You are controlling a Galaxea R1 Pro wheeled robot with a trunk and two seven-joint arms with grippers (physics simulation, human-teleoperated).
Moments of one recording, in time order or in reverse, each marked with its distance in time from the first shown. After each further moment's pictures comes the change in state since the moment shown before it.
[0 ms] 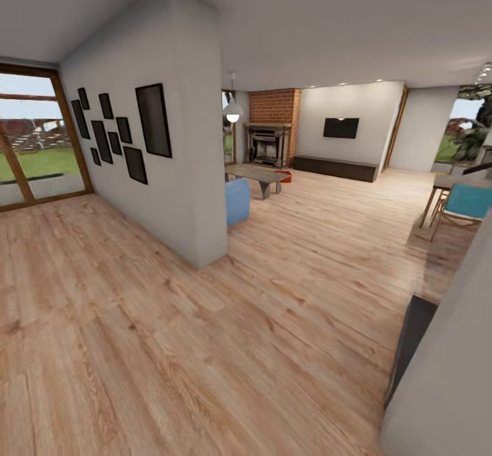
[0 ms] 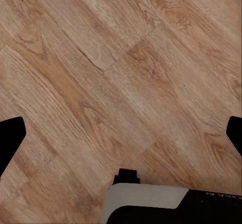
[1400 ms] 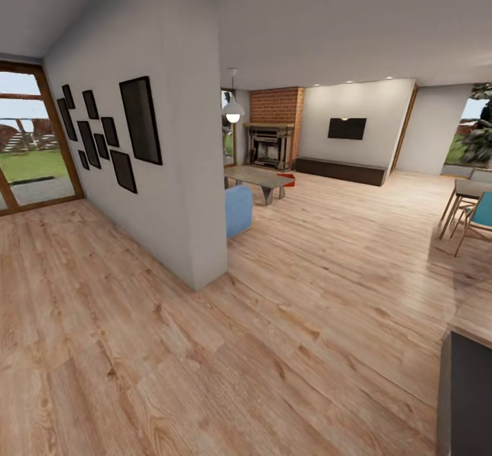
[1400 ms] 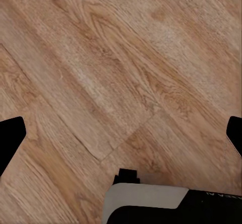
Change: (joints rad) left arm 0.000 0.000 0.000 0.000 0.000 0.000 0.000; right arm 0.000 0.000 0.000 0.000 0.000 0.000 0.000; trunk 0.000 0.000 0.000
